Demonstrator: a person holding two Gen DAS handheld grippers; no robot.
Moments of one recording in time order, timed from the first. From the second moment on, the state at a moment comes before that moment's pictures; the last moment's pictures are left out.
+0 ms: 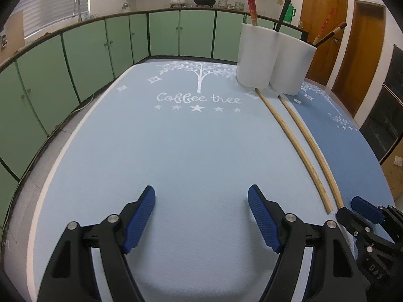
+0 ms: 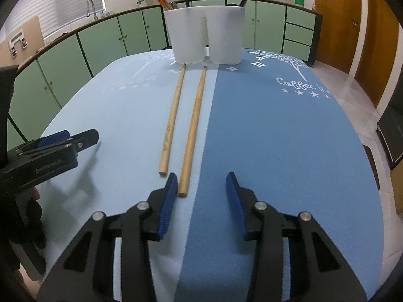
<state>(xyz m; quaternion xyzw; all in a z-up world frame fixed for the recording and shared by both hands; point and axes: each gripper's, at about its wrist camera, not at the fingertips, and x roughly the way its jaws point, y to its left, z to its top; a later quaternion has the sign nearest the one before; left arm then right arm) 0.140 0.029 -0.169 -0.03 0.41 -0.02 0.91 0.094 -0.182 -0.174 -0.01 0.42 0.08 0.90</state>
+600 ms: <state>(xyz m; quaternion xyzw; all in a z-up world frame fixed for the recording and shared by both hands) 0.133 -0.011 -0.163 -0.03 0.41 -0.07 0.91 0.100 -0.232 -0.172 0.05 0.42 0.04 0.91</state>
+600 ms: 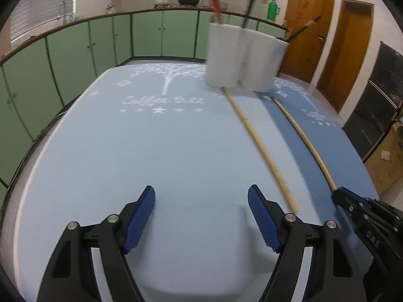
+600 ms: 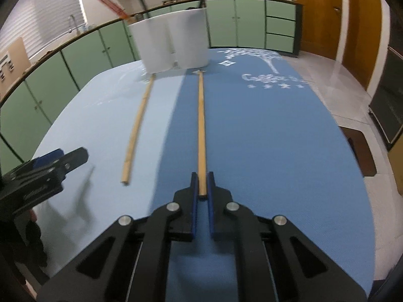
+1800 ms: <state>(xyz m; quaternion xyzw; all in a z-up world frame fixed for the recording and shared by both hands) 0.116 -0.034 -0.168 -0.01 0.42 -0.05 0.91 0.104 -0.241 -0.173 0.03 0.42 0.07 0.90</state>
